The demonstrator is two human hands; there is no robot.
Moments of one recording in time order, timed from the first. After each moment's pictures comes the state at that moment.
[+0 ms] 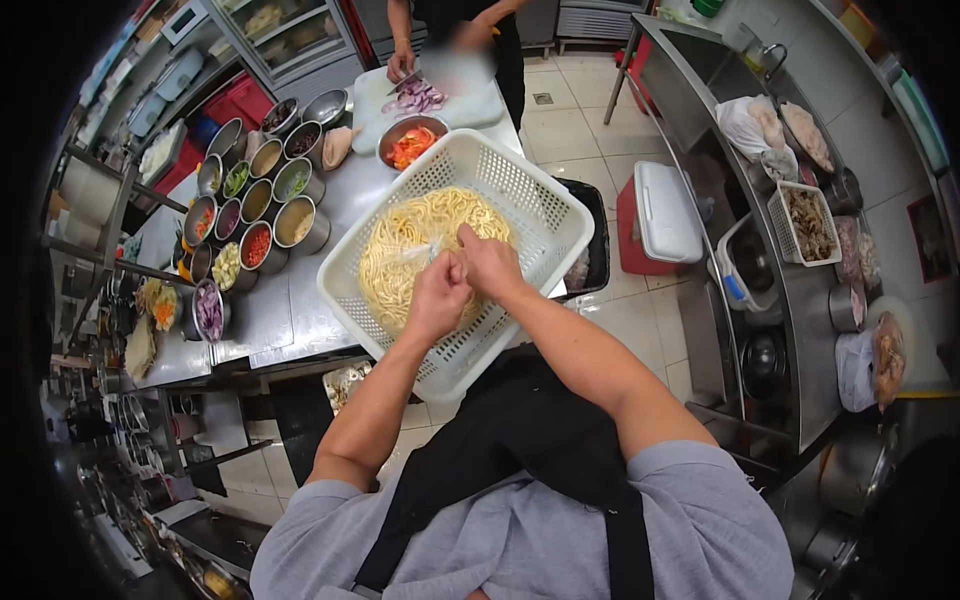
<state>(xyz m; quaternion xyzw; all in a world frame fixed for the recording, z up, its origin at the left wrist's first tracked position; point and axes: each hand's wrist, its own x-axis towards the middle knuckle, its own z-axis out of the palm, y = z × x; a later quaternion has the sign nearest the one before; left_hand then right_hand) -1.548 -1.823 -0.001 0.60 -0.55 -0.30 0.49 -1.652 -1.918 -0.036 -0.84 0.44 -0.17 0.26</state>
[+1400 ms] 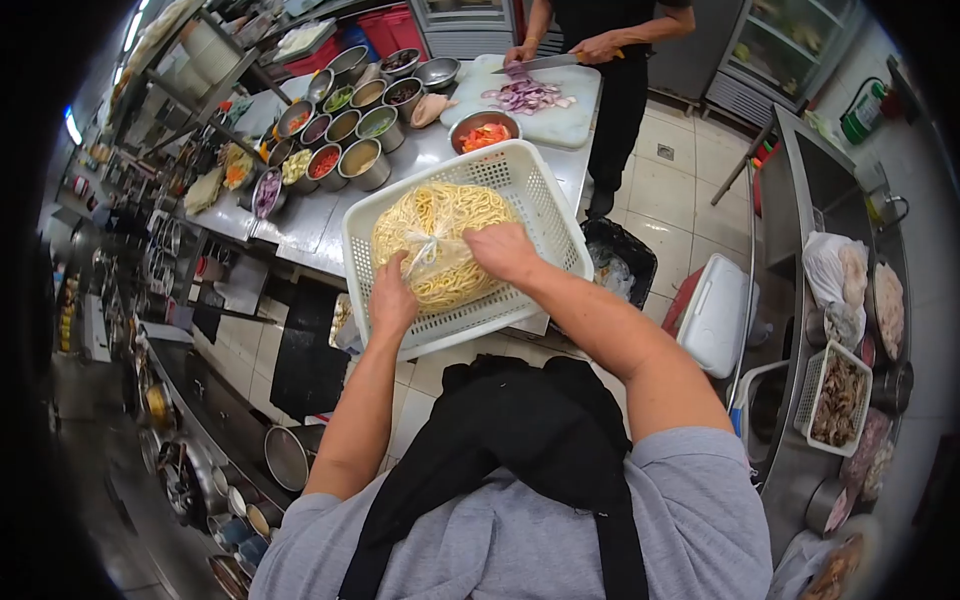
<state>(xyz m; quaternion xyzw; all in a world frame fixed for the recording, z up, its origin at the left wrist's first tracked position) -1.598 -1.796 -0.012 0.93 -0.28 0.01 0.22 -1.687 -2.013 -0.004 -0.99 0.05 -0.07 0.11</state>
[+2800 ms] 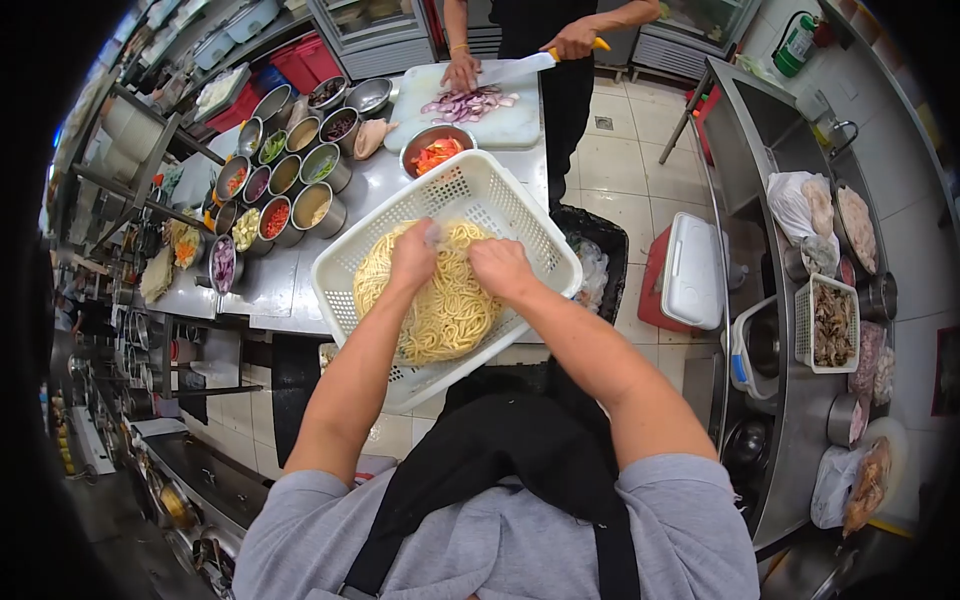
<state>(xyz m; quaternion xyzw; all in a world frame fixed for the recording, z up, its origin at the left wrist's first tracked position) -1.509 -1.927 -0.020 0.82 -0.49 -0.13 0.27 -1.670 -2.020 -0.040 -0.94 0.27 -0.09 0.17</state>
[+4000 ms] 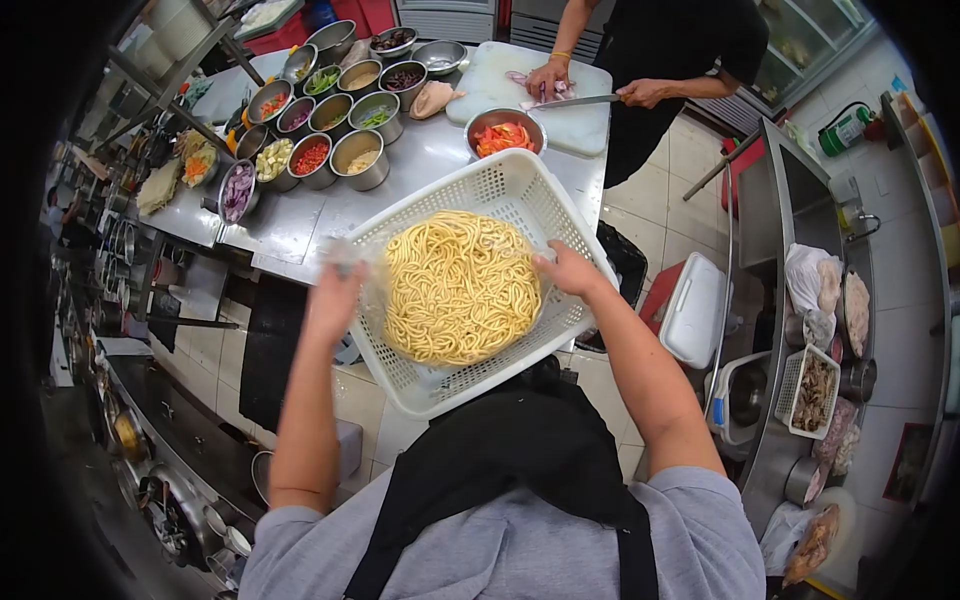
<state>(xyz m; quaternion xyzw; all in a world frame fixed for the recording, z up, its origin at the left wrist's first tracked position) -1.458 -1.736 0.063 0.90 -0.21 -0.20 0.32 -1.691 -2.049 -0.064 -0.87 0.33 0.06 0.37</state>
